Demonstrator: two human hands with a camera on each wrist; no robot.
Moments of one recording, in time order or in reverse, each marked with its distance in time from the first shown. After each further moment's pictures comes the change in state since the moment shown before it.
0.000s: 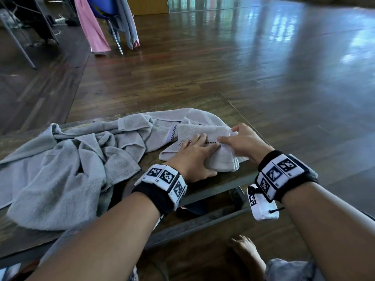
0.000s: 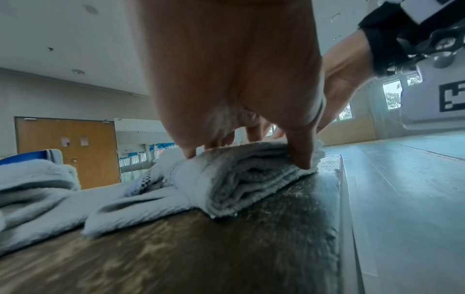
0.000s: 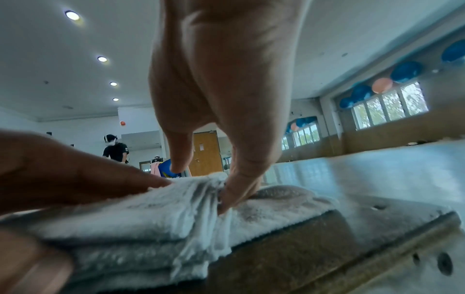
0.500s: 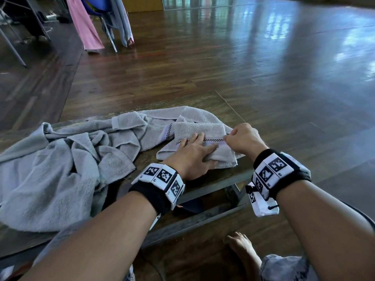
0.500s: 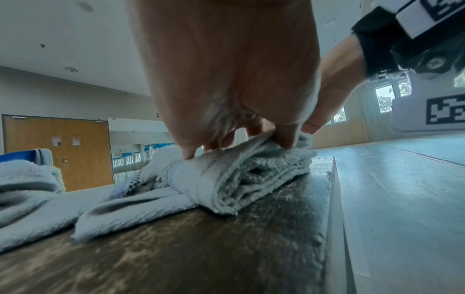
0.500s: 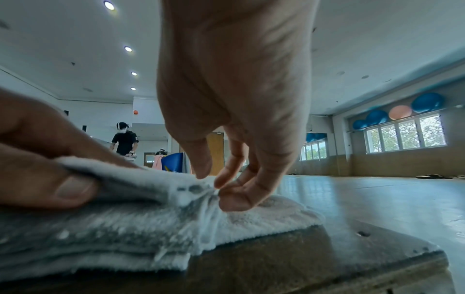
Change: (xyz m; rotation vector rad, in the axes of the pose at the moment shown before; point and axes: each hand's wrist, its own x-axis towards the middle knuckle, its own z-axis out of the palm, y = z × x) left_hand 0.003 0.008 0.000 -0.065 -0.019 0.006; right_hand -0.008 -0.001 -0.011 -0.354 0.120 -0.011
